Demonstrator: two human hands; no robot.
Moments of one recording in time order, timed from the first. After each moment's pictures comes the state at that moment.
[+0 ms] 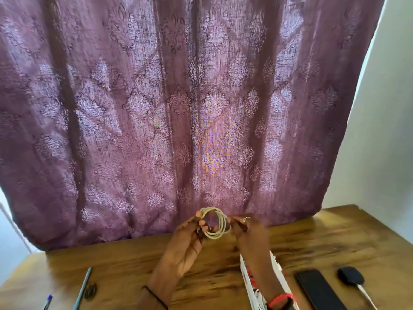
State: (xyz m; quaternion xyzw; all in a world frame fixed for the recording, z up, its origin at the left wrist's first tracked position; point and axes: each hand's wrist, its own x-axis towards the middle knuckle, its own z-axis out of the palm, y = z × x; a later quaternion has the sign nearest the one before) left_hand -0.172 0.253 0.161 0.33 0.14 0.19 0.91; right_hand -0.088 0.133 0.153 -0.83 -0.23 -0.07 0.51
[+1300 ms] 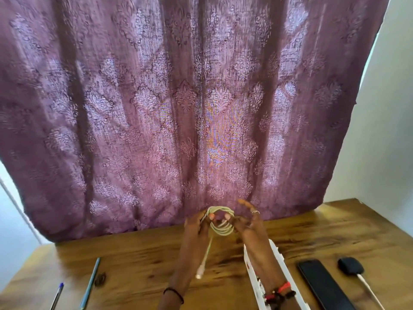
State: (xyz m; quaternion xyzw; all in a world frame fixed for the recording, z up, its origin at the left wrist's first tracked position) left_hand -0.171 0.255 0.122 0.80 0.17 0.35 0.47; right_hand -0.096 0.140 0.138 -0.60 -0.16 0.17 0.76
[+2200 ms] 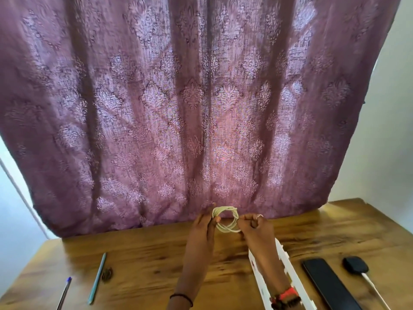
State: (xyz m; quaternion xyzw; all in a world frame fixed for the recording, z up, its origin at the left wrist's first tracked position) left_hand -0.188 0.248 0.119 0.84 0.17 0.37 0.36; right_hand -0.115 0.134 0.141 -0.72 -0.13 0.08 0.68
